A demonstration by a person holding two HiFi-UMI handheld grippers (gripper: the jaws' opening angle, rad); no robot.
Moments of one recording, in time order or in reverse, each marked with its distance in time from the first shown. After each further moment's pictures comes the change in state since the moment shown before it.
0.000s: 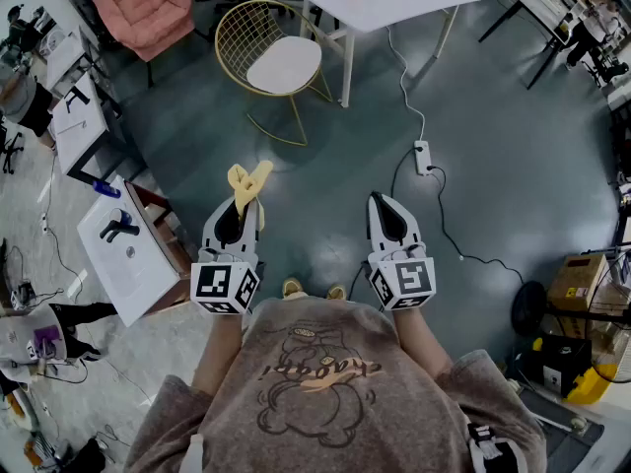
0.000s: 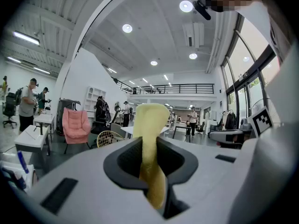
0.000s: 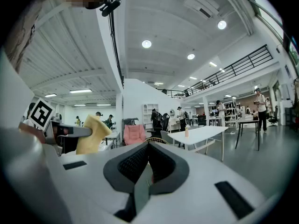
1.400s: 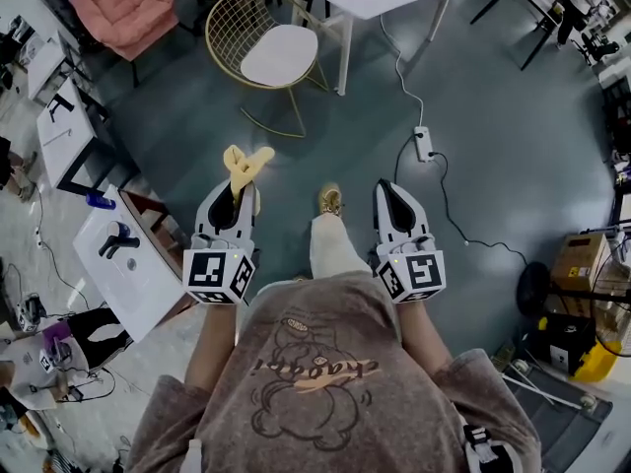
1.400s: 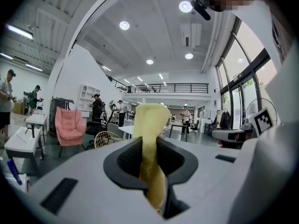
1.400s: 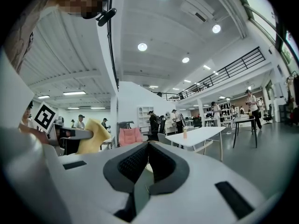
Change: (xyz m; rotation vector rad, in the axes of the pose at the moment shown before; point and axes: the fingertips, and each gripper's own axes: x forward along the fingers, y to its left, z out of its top) left arm 0.038 0.071 0.001 0.023 0.007 -0.076; right arm 0.053 0.022 -0.005 0.022 -0.051 -0.063
